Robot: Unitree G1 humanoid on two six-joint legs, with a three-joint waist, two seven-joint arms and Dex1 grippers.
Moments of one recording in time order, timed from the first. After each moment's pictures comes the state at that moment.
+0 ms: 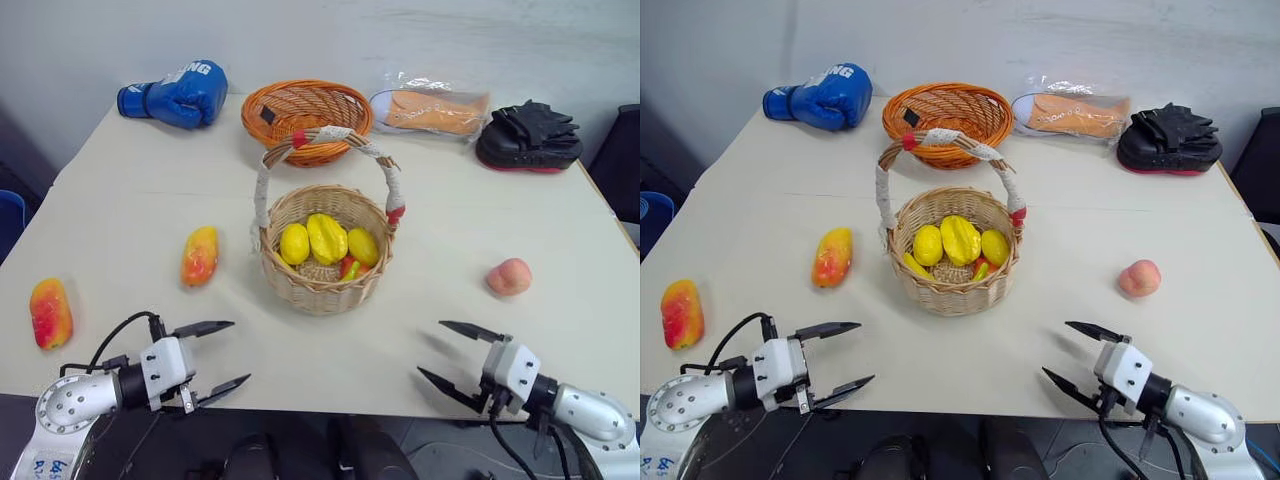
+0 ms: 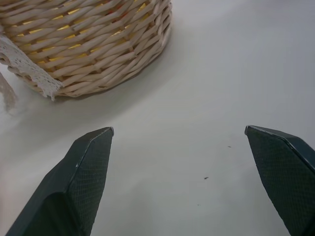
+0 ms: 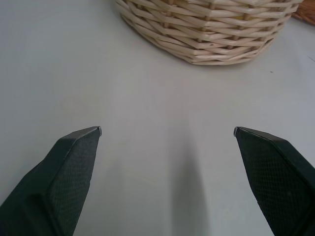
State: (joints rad) left arm 0.29 0.68 0.21 -0.30 -0.28 -0.15 -0.96; right arm 0.32 -0.65 -0.14 -0.23 0.29 -0.23 0.89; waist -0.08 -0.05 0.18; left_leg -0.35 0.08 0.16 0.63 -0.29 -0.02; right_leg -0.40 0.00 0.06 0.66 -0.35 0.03
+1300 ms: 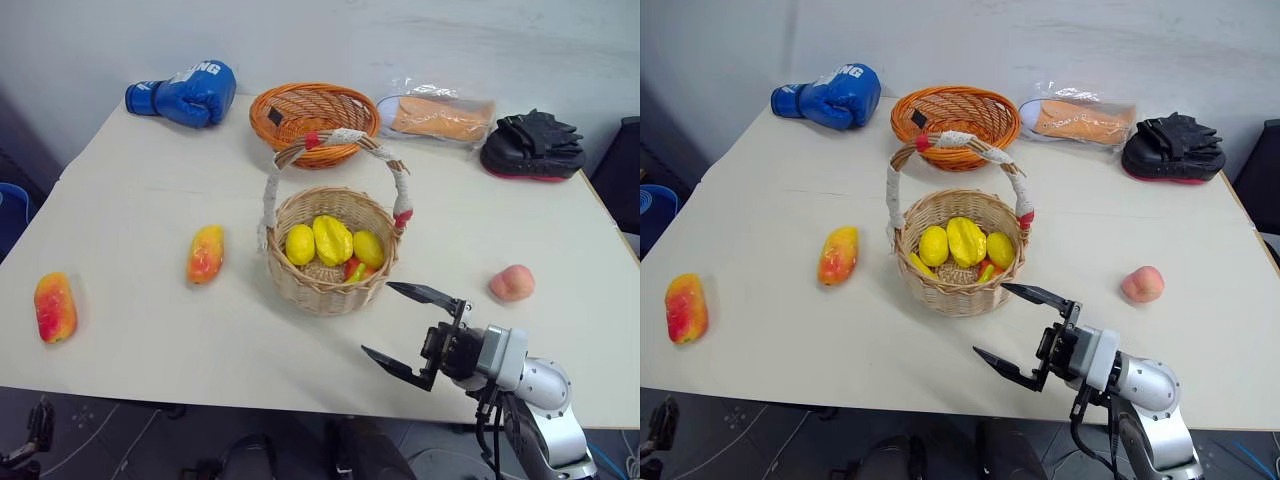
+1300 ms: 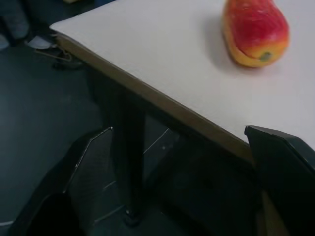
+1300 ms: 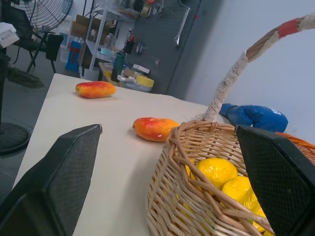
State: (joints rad) left arm 0.59 0.20 0.90 -0.30 -0.75 0.27 -0.22; right arm 0.11 -0.45 0.05 -0.37 0.45 -0.37 1.00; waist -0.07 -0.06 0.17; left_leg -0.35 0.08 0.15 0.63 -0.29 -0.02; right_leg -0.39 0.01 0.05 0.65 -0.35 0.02
